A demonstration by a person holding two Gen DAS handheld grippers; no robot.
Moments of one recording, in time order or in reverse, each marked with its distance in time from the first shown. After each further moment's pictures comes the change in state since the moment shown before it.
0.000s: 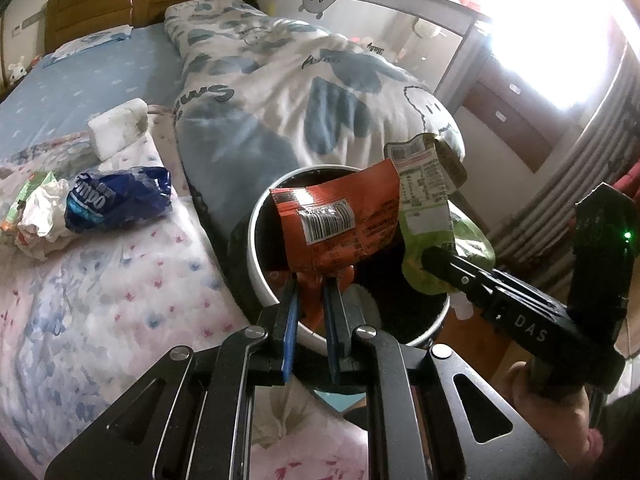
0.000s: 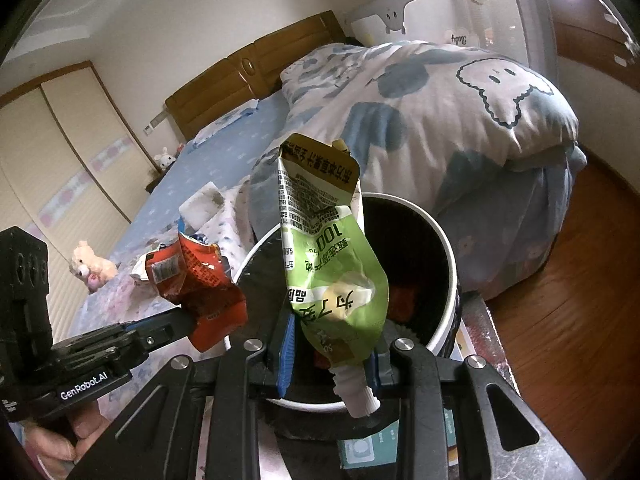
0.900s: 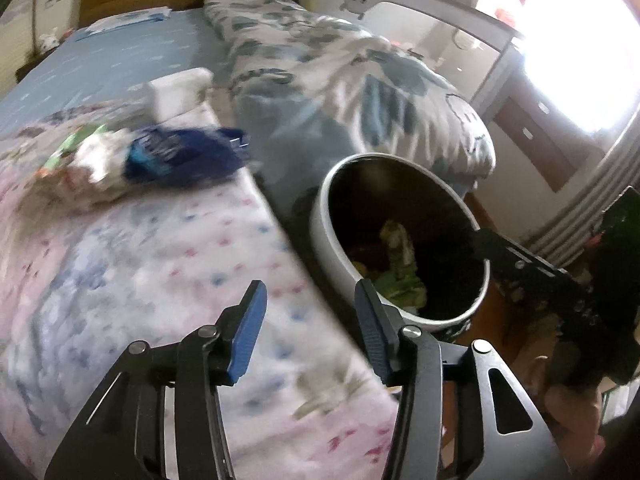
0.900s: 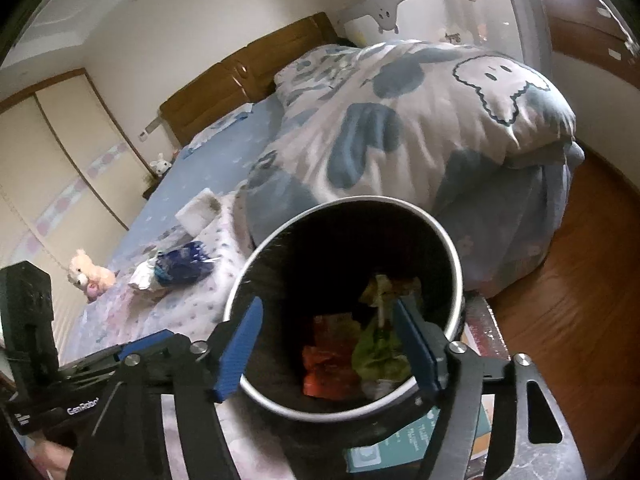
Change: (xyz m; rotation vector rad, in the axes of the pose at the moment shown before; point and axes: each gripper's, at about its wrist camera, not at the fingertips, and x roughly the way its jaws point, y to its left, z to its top) left arm -0.018 0.050 -0.029 -0.114 0.003 0.071; right arm 0.000 0.009 0.000 0.023 -0.016 0.005
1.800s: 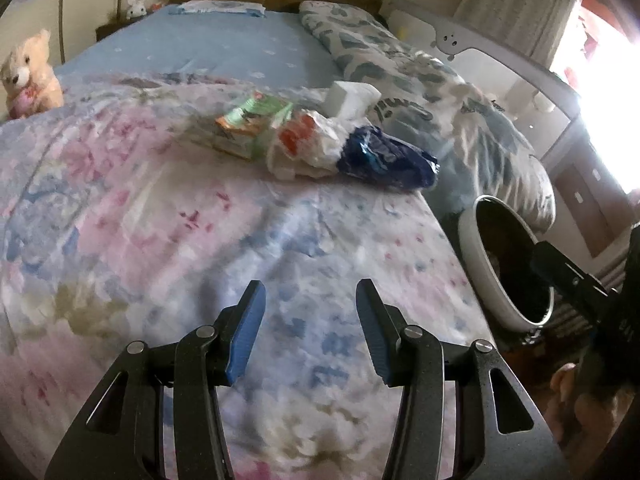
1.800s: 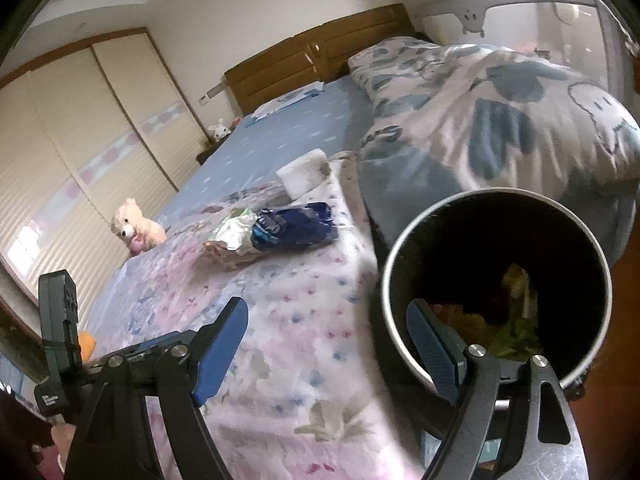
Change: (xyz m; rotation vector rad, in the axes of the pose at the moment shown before) left arm -0.050 0.127 -0.030 -0.195 -0.073 0.160; right arm 0.033 0.109 -0.019 -0.177 0.050 0.154
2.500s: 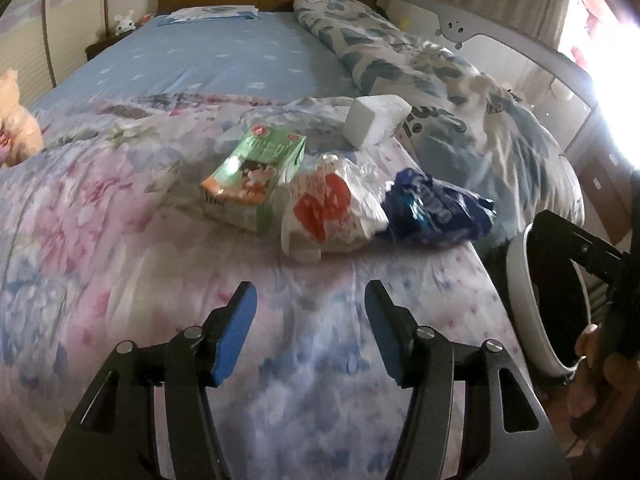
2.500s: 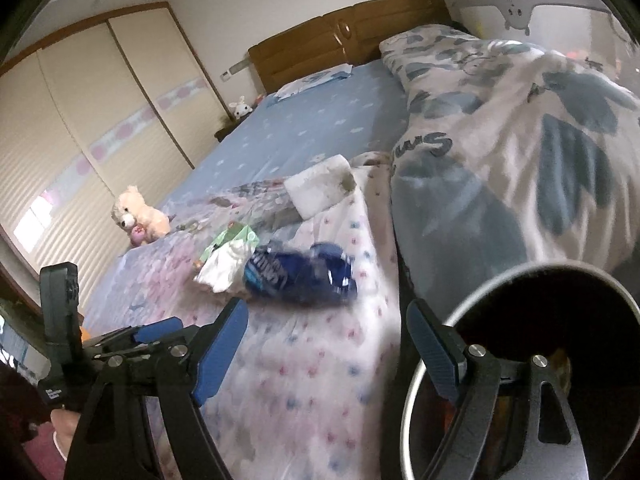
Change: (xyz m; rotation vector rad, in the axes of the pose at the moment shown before) left arm 0.062 0.011 0.065 0.072 0.019 0.048; right arm 0.077 -0.002 0.061 -0.083 0.085 0.072
